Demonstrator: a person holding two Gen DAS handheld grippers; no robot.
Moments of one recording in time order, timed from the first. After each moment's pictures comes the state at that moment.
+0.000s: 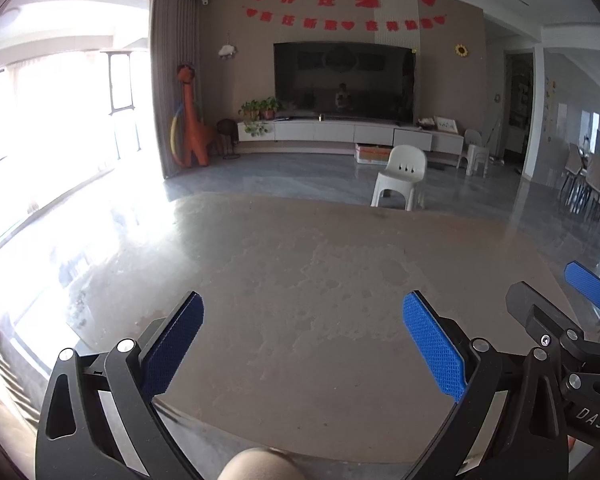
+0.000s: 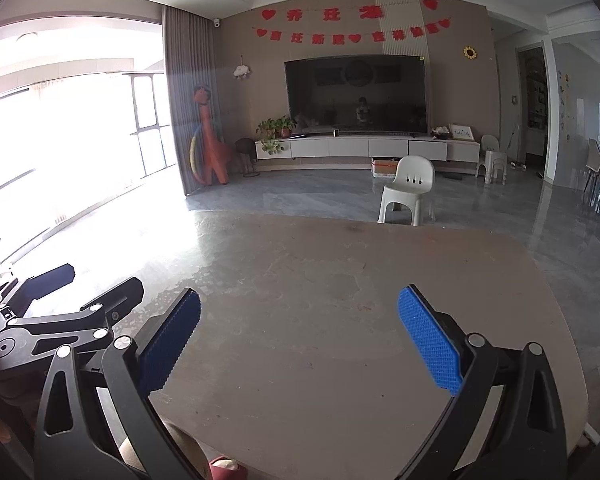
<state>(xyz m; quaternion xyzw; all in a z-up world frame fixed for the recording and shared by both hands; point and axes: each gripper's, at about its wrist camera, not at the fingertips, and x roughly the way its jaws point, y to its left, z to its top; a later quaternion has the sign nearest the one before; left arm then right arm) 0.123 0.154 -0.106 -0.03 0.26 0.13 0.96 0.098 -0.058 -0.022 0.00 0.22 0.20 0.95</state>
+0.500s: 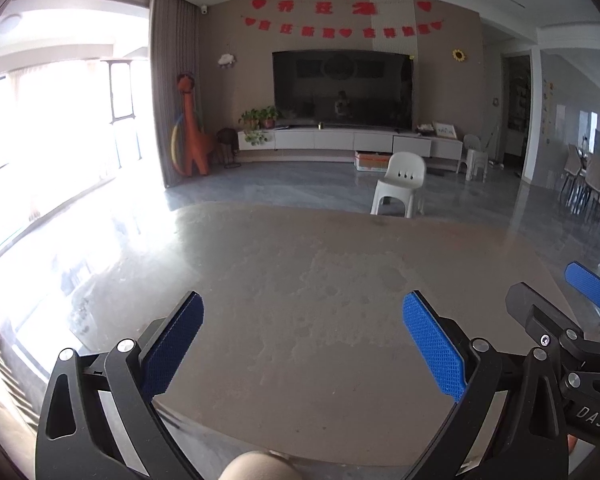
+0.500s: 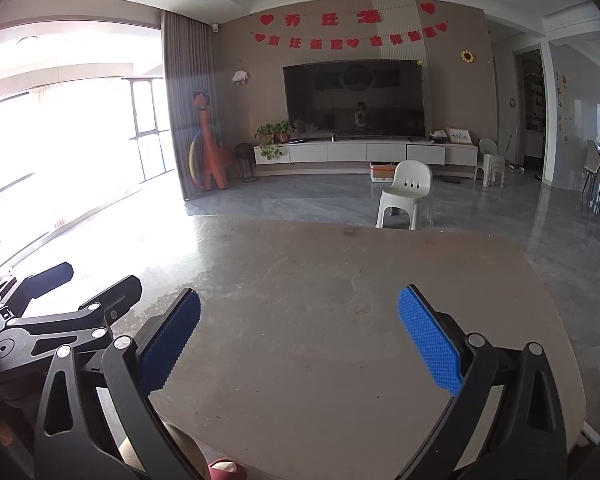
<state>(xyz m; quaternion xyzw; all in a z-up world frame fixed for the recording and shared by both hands) 0.118 0.137 -0.103 -0.02 0.25 0.14 0.96 0.090 -0.067 -0.026 0.00 0.21 0.20 0.96</state>
